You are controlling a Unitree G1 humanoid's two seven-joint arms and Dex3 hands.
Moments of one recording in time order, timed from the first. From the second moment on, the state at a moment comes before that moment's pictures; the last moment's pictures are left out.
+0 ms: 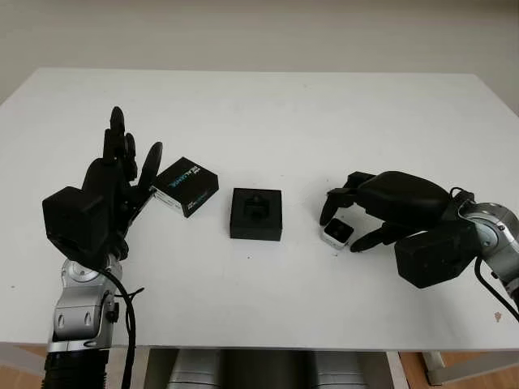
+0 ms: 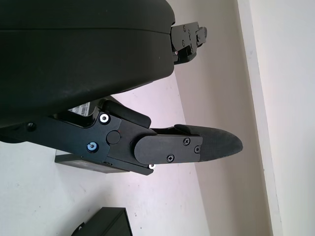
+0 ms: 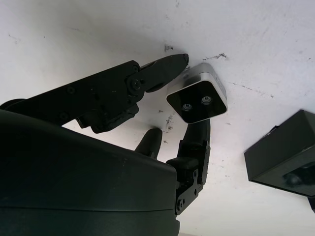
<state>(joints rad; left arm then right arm) -0.22 0.23 0.20 -0.05 -0.04 0.12 -0.05 -0.52 -0.81 0.24 0.49 -0.55 -0.64 0.37</state>
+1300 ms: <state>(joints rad) -0.21 0.20 0.19 -0.08 -0.02 0.15 -0.03 -0.48 -0.69 0.16 0.49 -0.23 -0.36 0.54</state>
